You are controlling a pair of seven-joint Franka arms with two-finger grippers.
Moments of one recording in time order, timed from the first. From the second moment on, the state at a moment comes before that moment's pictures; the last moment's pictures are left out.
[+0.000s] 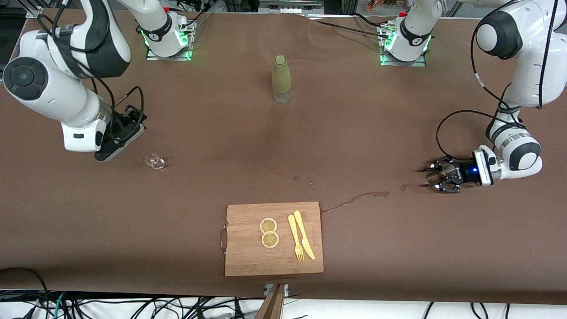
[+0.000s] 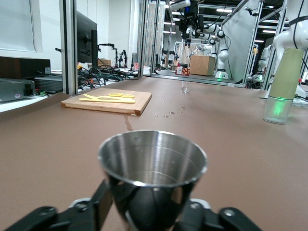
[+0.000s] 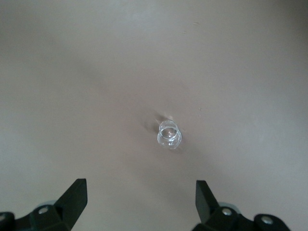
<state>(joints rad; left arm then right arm) 0.30 0.97 0.18 -1.60 -1.32 1.46 2.54 0.17 0.12 0.02 -1.82 -0.04 1.85 -0.50</state>
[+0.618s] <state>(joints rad) 0.30 0.97 0.18 -1.59 -1.31 1.46 2.53 0.17 0.08 0.06 -1.78 -0.05 1.74 0.06</state>
